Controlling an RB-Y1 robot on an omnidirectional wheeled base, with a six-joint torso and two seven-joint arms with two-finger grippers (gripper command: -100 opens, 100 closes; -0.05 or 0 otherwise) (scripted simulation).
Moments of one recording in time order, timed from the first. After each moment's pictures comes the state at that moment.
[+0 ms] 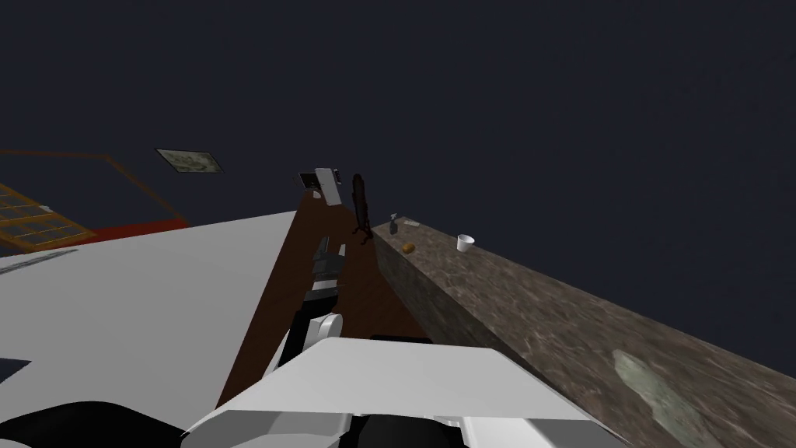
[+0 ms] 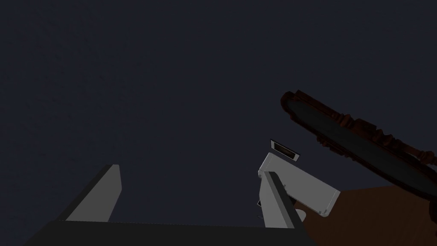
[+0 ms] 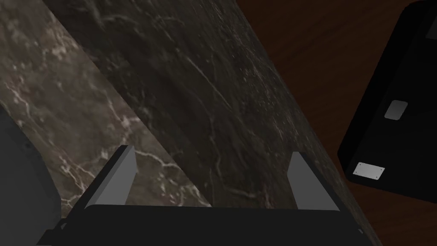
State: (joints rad) left arm 0.52 -0.01 -0.03 -2.24 0.12 -0.35 0.15; right arm 1.11 -1.33 0.25 -0.94 0.44 -0.47 0.23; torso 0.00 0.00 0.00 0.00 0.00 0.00
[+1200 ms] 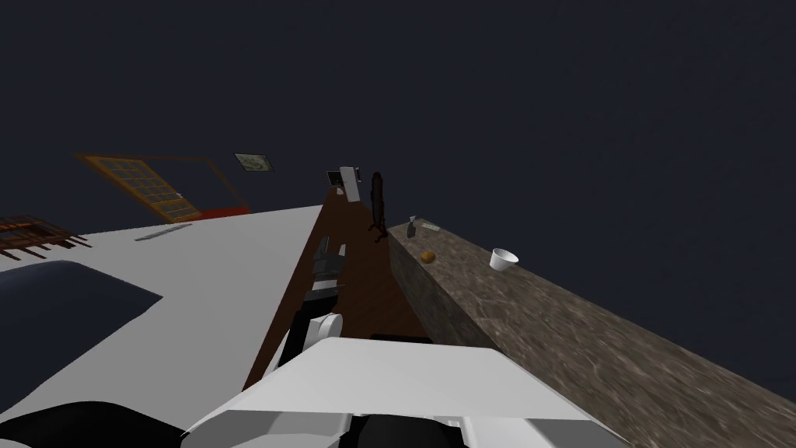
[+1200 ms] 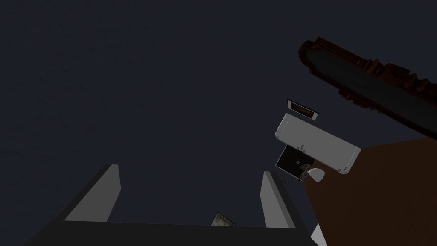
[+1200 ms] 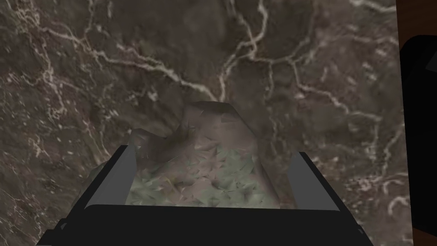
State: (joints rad) left arm 0.52 -0.01 -0.03 -2.24 0.12 -0.35 0.15; right arm 1.12 -1.44 0.30 -0.95 0.35 -0.46 0.34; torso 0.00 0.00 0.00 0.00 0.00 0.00
